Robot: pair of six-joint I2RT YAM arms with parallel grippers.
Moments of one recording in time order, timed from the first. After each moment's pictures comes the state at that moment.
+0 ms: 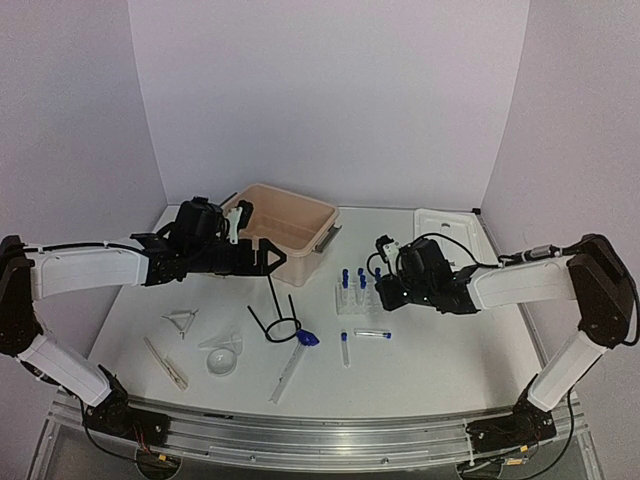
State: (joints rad) left arm -0.69 1.43 0.92 -0.04 0.17 -0.51; right arm 0.73 1.63 0.83 0.09 0.16 0.18
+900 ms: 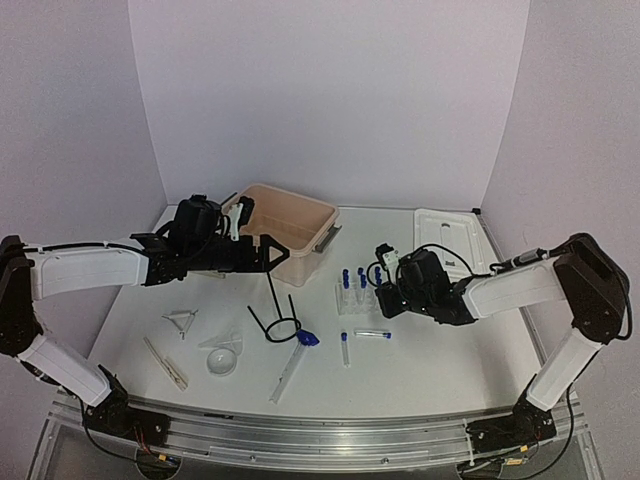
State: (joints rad) left arm -0.69 1.43 0.92 0.01 0.20 -0.52; right arm 0.73 1.67 0.76 0.23 0.19 0.15
